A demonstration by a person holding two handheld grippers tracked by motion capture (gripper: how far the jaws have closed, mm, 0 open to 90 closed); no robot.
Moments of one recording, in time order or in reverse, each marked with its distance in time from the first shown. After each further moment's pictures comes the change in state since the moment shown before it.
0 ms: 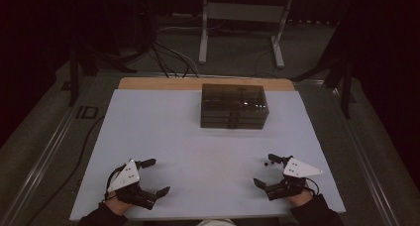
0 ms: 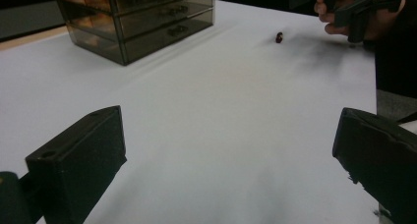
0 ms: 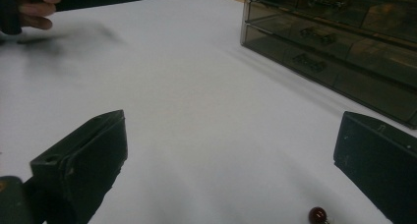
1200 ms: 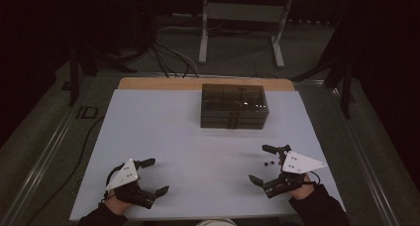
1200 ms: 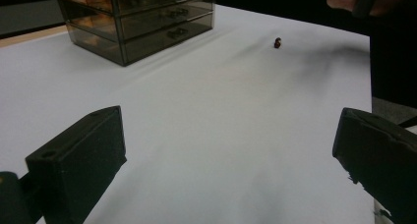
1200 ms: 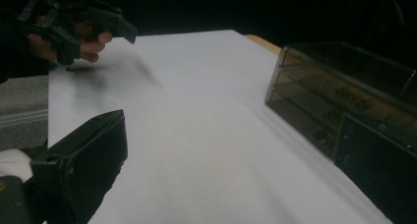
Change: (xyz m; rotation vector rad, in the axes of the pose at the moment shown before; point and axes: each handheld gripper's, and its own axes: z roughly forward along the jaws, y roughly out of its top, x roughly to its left) left arm 0.004 -0.001 -0.002 -0.021 -0.012 -0.023; right arm 0.014 0.062 -0.005 -0.073 0.090 -0.151
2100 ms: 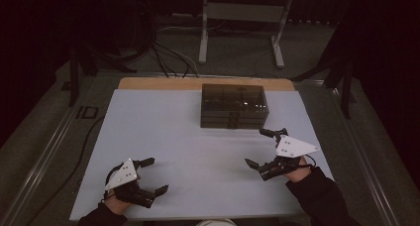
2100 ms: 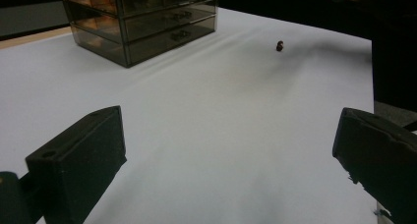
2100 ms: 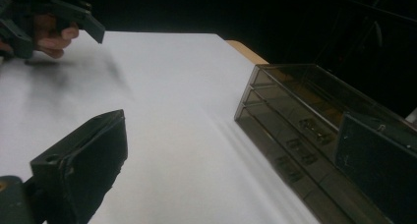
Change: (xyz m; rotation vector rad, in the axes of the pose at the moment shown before) left arm 0.001 -0.001 -0.001 -0.011 0.006 -0.010; right arm -0.027 0.022 0.021 0.024 -0.043 -0.106
